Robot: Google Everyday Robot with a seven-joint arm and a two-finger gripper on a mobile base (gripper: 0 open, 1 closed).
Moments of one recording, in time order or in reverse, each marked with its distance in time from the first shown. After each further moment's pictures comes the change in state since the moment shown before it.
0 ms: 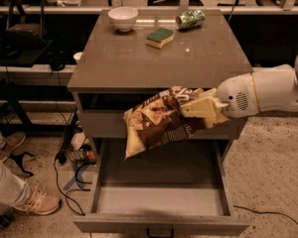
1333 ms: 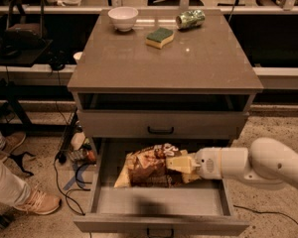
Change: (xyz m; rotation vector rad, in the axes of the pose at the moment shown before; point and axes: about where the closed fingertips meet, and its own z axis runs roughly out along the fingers) arm 0.166 -0.042 0.114 -0.018 -0.107 0.391
